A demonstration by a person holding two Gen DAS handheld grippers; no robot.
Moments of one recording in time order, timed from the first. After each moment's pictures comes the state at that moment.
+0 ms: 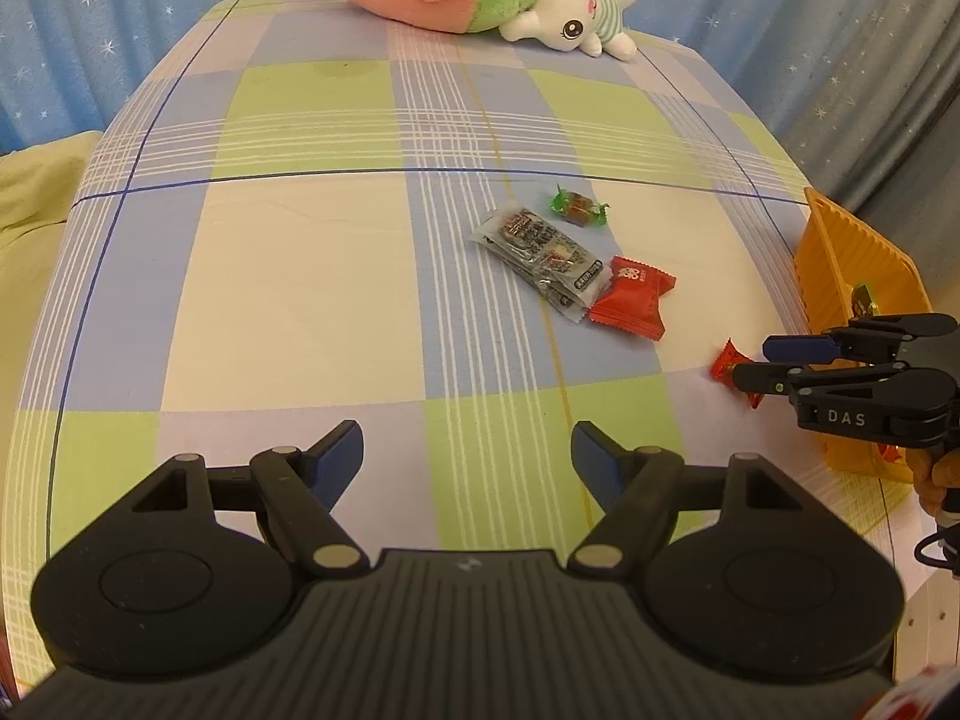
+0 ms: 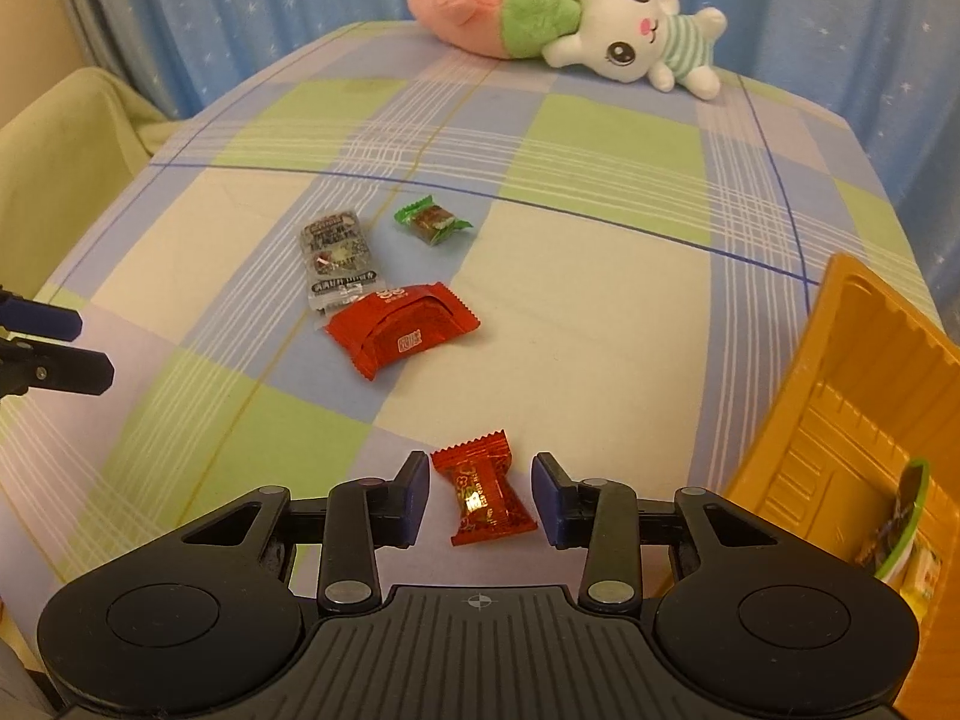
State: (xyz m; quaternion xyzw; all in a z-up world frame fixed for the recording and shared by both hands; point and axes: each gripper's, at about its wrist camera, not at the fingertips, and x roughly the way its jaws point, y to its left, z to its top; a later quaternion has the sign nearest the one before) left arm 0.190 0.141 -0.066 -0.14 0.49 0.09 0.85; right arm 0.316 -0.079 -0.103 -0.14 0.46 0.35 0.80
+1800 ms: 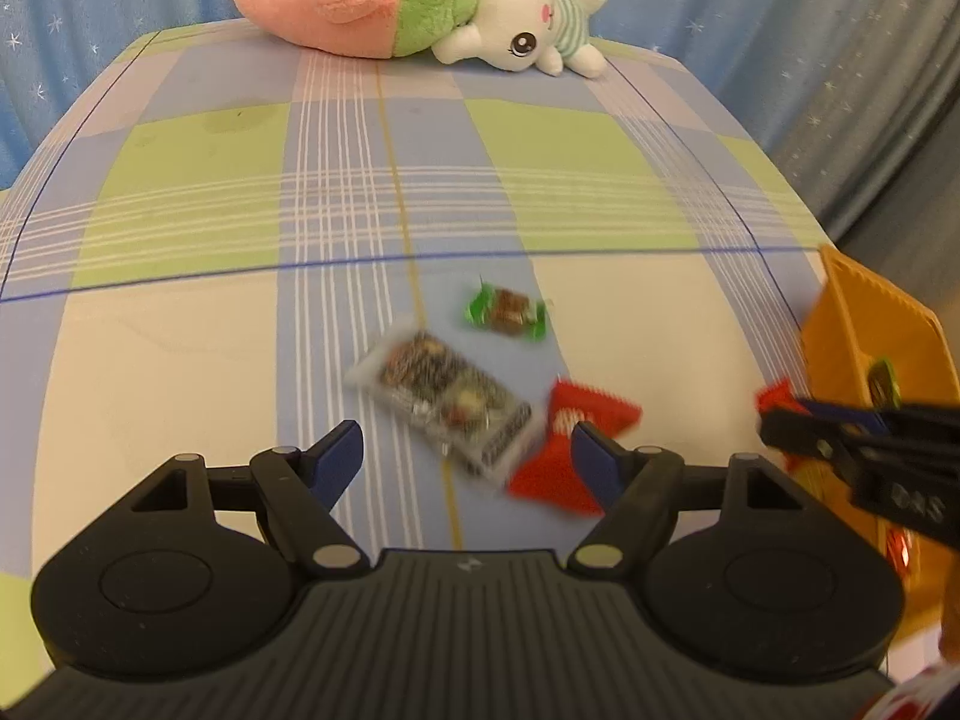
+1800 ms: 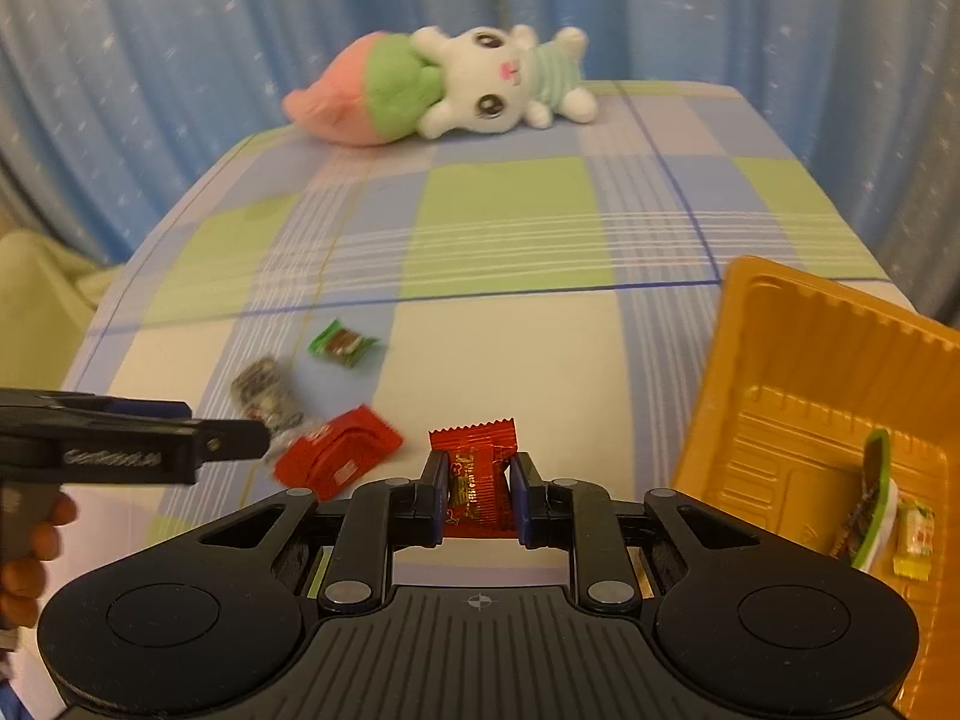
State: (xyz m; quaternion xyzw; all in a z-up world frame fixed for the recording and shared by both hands) left arm 0.309 0.120 -0.096 -0.14 0.48 0.08 0.86; right arm 0.353 -0.101 -0.080 0.00 0.45 0.27 0.85
